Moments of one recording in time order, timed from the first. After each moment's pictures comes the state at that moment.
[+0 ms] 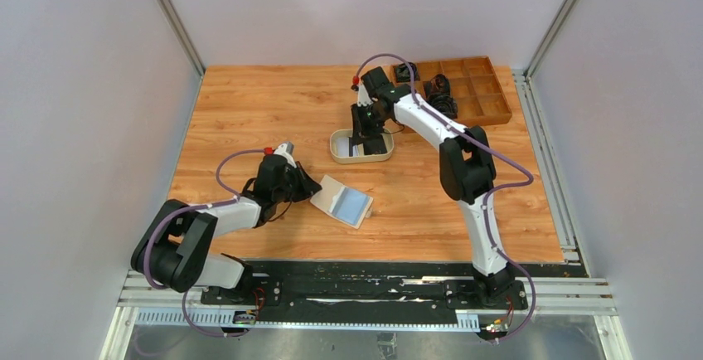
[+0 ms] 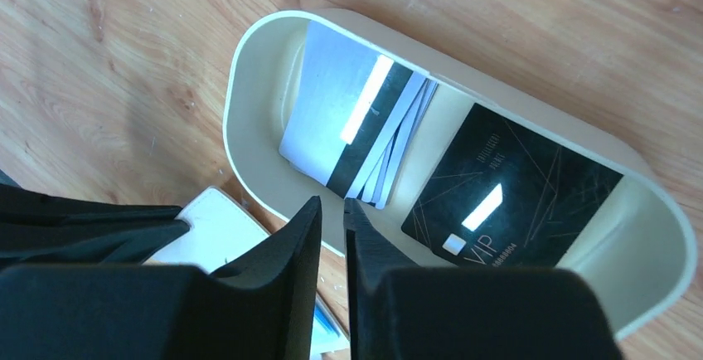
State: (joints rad) left arm -0.38 1.37 0.38 0.39 0.20 -0.71; right arm 0.53 2.24 1.97 -0.75 -0.37 0.25
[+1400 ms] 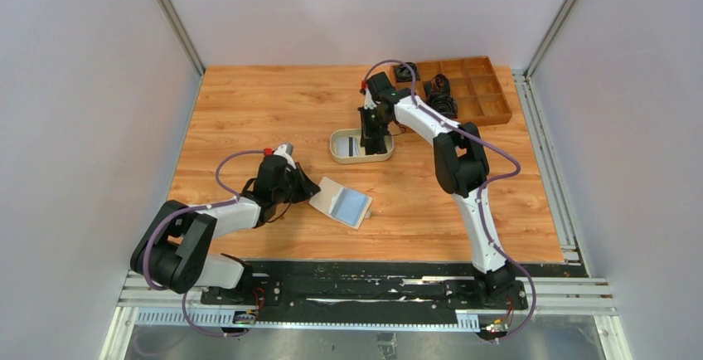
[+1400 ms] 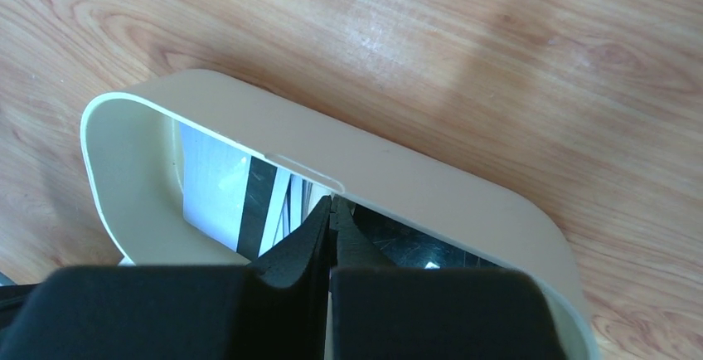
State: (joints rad) left arm -0.38 1.36 0.38 0.36 0.19 -0.70; right arm 0.49 2.36 2.00 -0.71 -0.31 0.29
